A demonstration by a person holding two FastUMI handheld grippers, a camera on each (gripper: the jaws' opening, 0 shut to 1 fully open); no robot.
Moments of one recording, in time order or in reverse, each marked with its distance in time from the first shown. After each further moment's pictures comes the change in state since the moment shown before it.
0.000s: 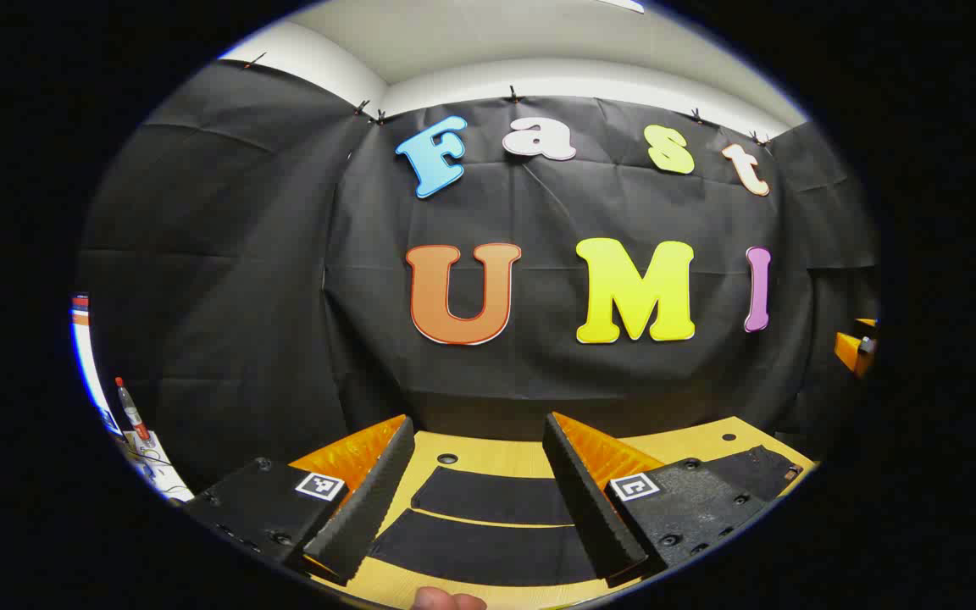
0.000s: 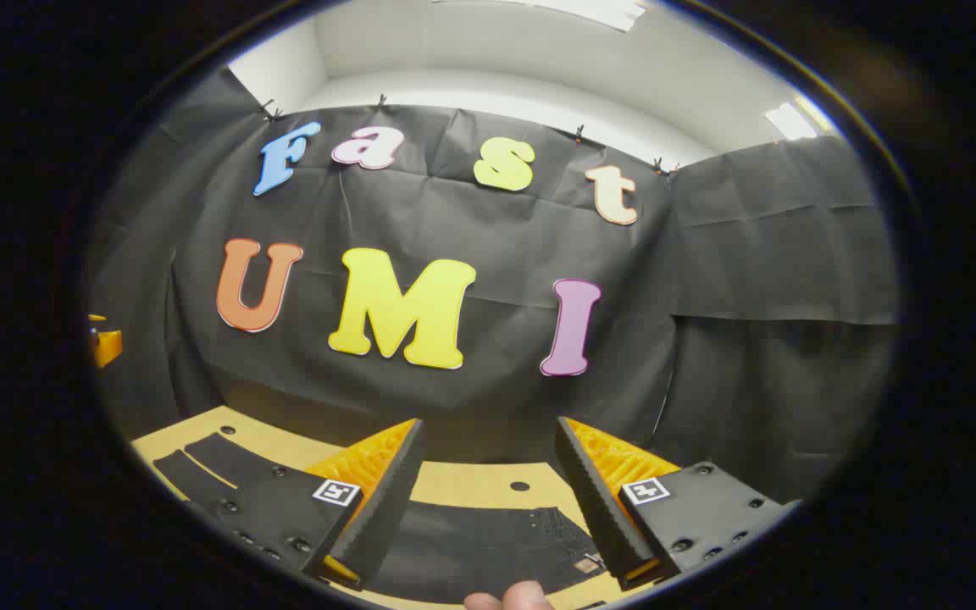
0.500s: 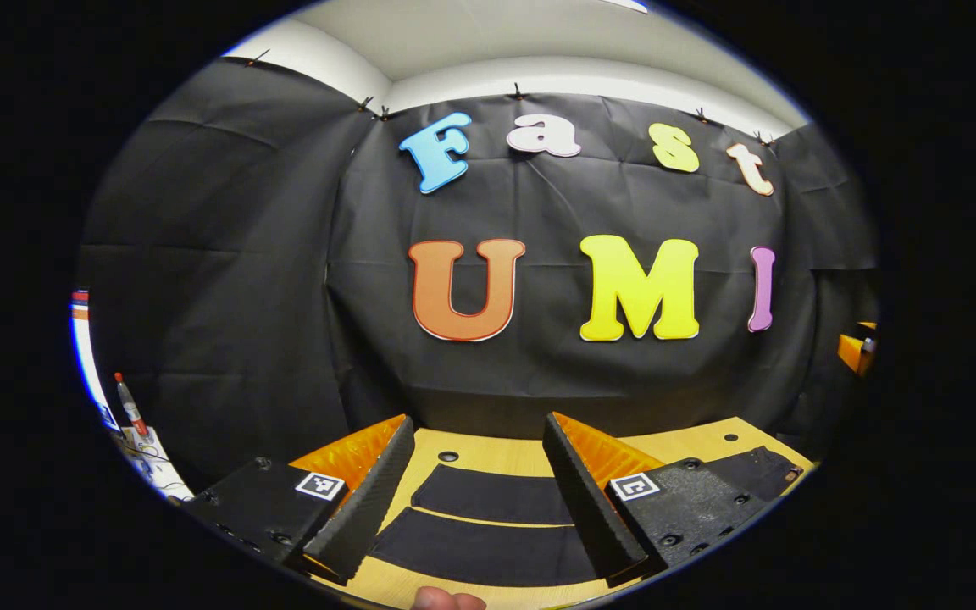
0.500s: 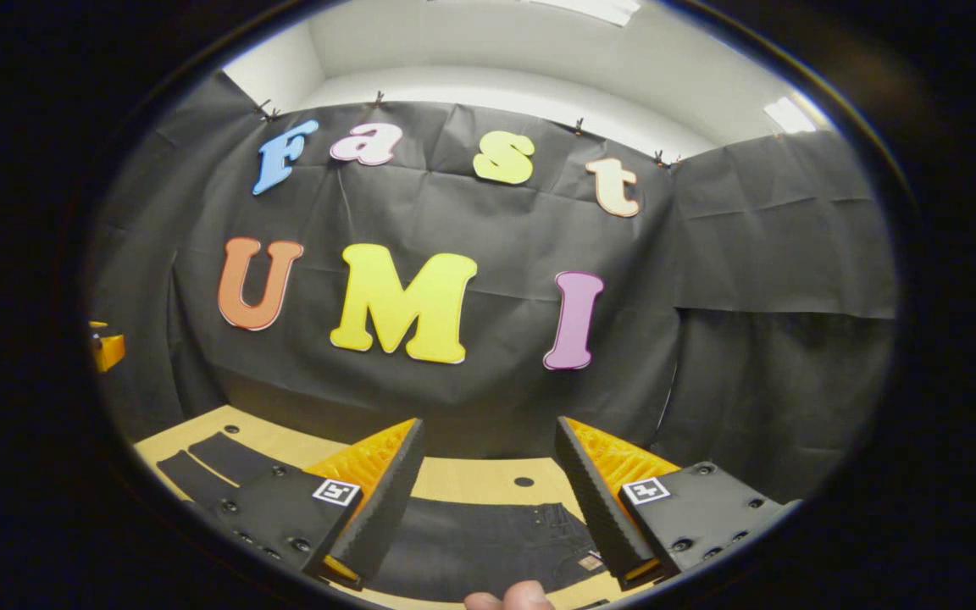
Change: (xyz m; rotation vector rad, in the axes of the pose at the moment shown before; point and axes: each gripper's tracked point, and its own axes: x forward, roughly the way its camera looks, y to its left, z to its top) left arm 0.008 -0.008 0.000 0.002 -0.004 -0.023; right arm 0.004 -0.005 -0.003 0.020 0.006 0.007
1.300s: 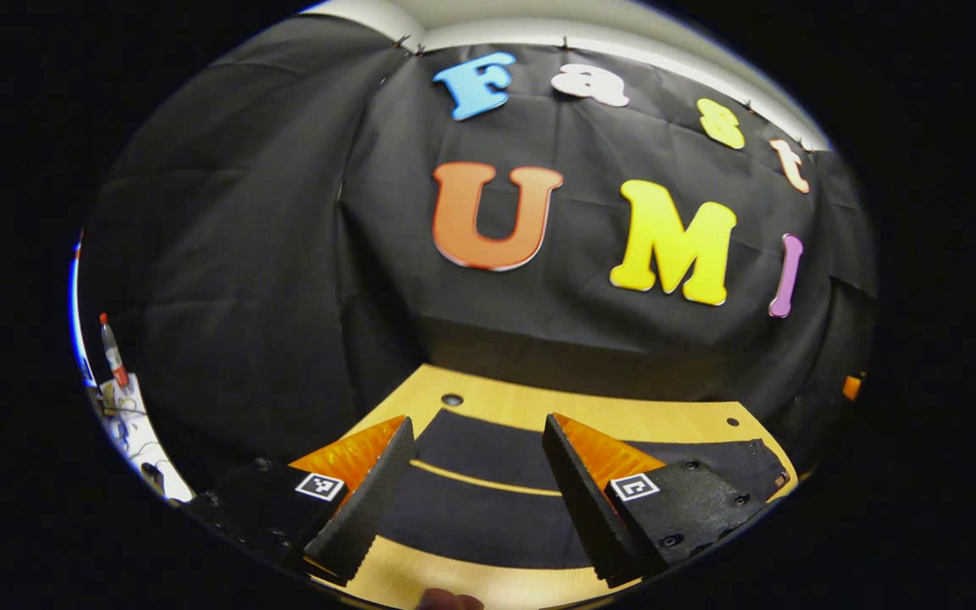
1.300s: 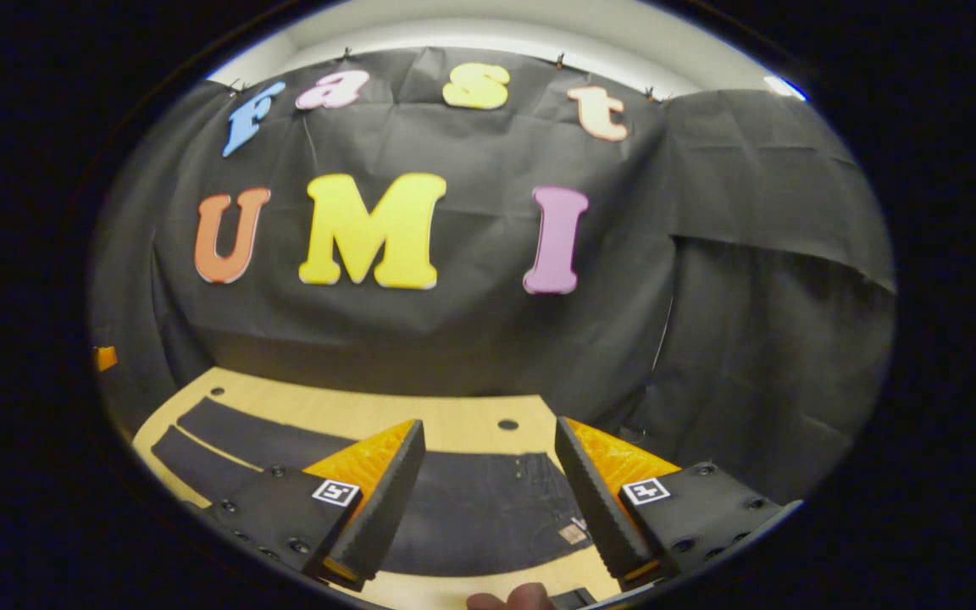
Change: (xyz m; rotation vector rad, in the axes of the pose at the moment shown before) left arm 0.025 0.052 -0.115 -0.188 0.335 0.036; right arm 0.034 -0.073 -0.117 0.029 0.381 -0.011
